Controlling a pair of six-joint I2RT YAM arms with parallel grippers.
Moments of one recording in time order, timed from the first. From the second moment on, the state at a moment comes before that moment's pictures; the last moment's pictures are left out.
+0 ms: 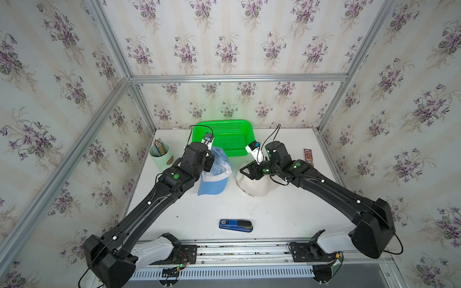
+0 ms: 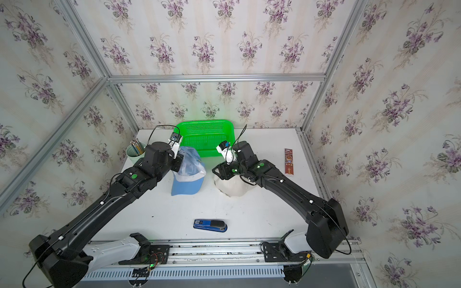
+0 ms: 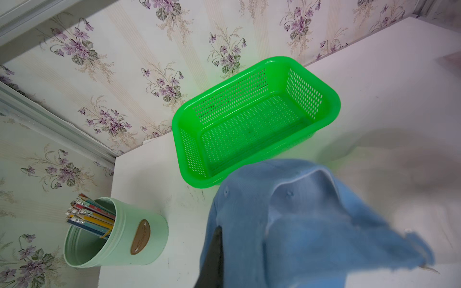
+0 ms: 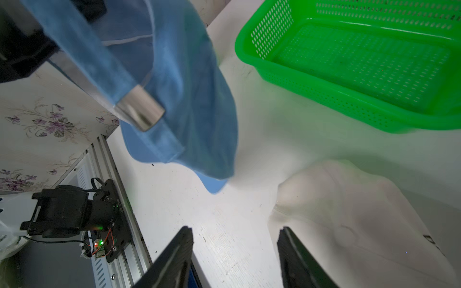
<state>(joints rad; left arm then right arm) -0.56 1.17 1.18 -0.54 -0.41 0.08 0.72 1.41 1.14 -0.37 -0.37 0.18</state>
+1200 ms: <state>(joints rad) -0.63 1.27 1.43 -0.87 -0.42 -0.06 0.81 1.47 1.11 -0.11 -0.14 0.12</state>
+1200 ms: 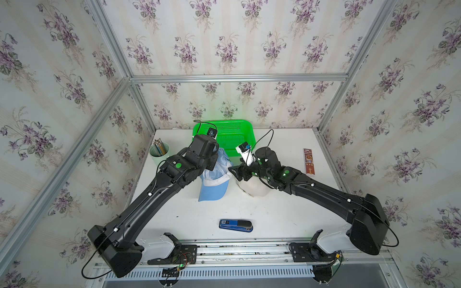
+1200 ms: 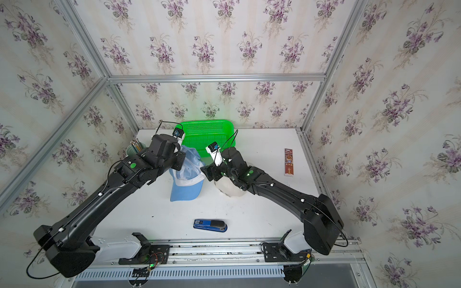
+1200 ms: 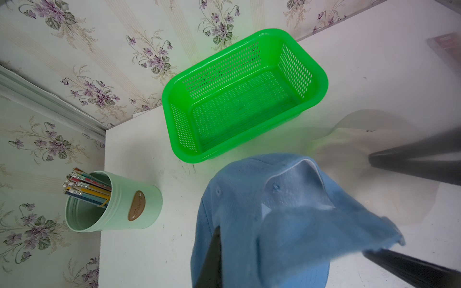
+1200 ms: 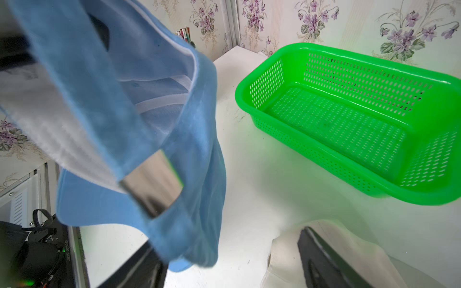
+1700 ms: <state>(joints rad) -0.64 1.18 1.36 -0.87 -0.40 -0.08 0.78 1.65 1.27 -0.04 -0.01 0.30</state>
